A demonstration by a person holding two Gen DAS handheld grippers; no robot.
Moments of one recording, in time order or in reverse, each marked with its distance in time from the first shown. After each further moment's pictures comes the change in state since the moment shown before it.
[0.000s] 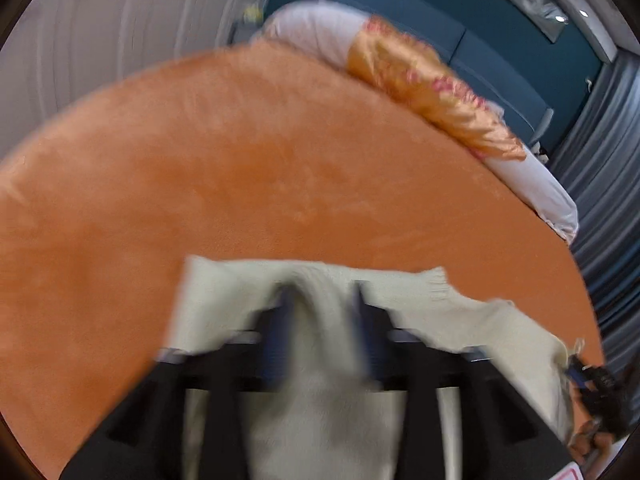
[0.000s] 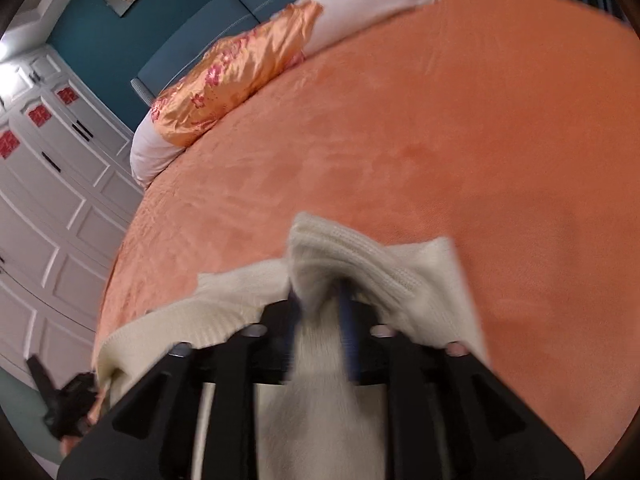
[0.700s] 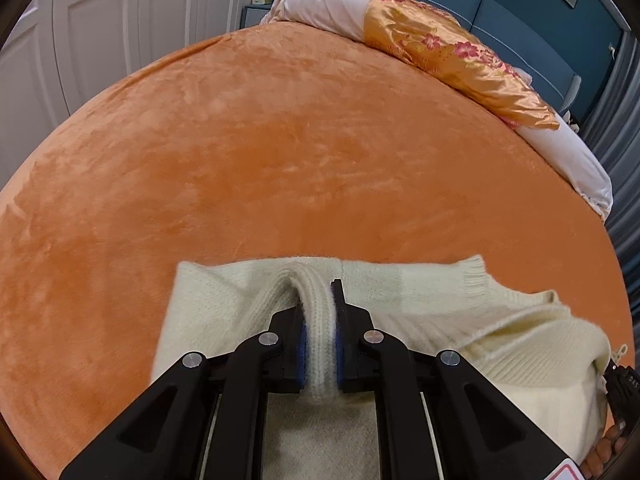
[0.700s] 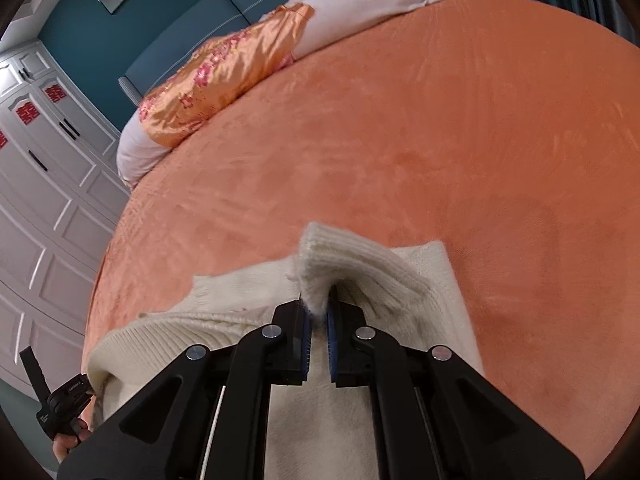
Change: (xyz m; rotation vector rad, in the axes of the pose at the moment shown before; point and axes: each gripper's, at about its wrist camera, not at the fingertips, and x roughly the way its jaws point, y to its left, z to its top) left arm 0.067 -0.014 0.007 0.035 0.152 0.105; right arm 0.023 0.002 0.001 0.022 0.034 -0.039
